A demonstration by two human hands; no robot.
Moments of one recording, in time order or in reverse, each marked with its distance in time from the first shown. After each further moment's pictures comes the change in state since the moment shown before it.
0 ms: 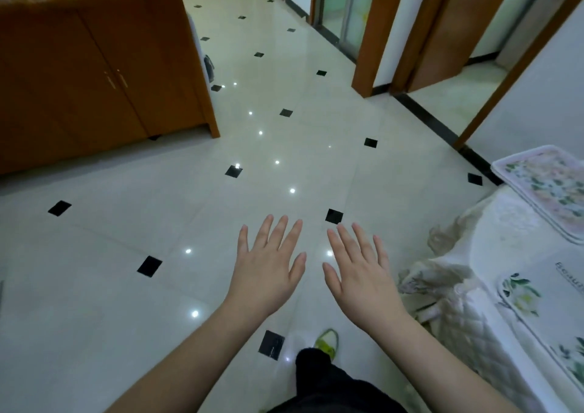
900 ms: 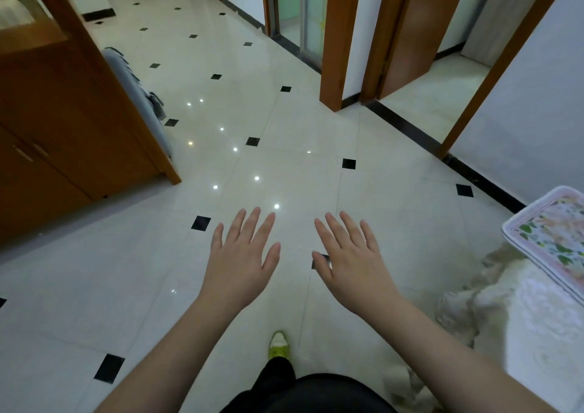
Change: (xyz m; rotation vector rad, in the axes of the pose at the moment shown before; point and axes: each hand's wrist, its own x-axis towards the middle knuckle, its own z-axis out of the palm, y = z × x) left_hand 0.361 -0.020 -0.017 0.008 -0.047 0.044; right_hand 0.315 0.145 0.028 0.019 -0.060 0.097
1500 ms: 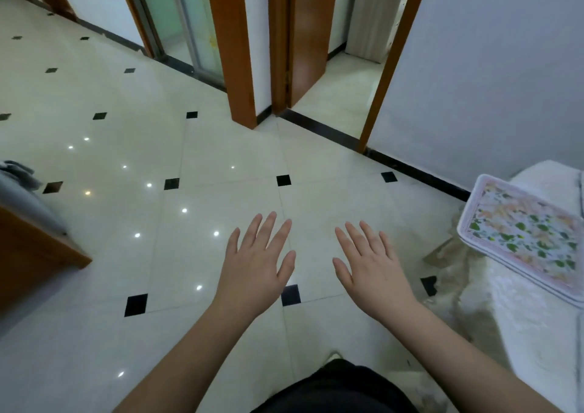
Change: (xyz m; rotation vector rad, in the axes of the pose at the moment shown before) left_hand 0.217 0.020 -0.013 -0.058 -0.048 0.467; right_hand 0.119 0.072 0.004 -0.130 -0.021 0.467
